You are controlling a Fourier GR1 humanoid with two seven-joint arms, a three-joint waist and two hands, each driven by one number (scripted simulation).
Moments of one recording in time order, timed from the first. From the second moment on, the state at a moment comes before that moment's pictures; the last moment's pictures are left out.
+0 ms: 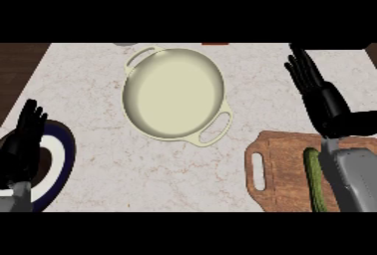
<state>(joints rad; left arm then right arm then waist) -0.05 0.48 -0.04 -1.36 0.36 0.31 -0.15 -0.37 -0.30 0.04 -1.45 -0.18 0.05 -0.10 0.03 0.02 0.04</state>
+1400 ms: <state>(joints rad) -0.20 0.44 -0.11 -1.58 0.33 0.35 0.13 -0.20 -0.86 0.01 -1.11 0.09 0.43 -0.75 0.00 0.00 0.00</state>
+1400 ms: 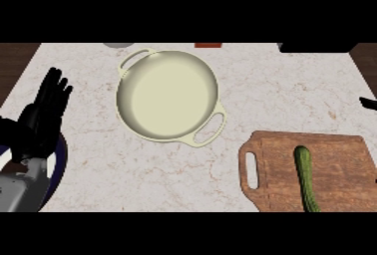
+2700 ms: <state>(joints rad) -0.18 0.36 -0.04 -1.63 0.24 0.28 0.18 -0.04 -0.75 0.19 -1.53 0.50 0.51 -0.35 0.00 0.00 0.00</state>
